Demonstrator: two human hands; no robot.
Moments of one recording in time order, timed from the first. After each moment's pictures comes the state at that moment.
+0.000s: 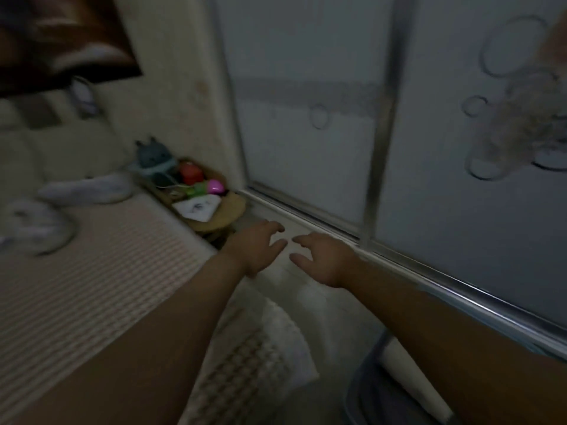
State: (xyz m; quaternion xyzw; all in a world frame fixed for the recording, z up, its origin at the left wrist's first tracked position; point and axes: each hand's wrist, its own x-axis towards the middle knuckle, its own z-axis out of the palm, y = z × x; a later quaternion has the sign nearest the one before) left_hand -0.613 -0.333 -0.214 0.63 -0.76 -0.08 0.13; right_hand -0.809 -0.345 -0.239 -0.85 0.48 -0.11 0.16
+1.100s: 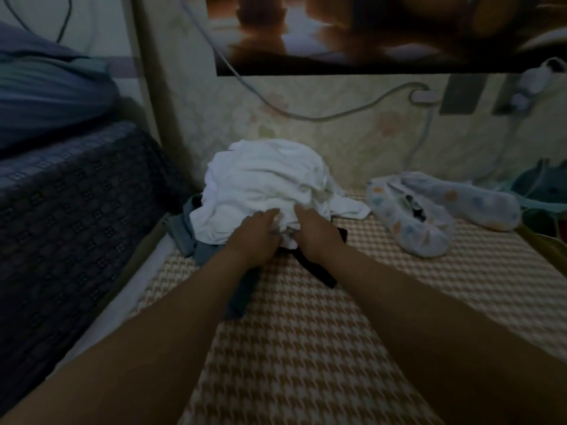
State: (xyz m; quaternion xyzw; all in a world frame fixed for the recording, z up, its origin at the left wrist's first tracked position) left_hand 0.046 -0.051 -0.244 0.89 -0.36 0.00 0.26; right_hand -0.023 -0.208 -0.252 -0.94 0.08 -0.12 0.32
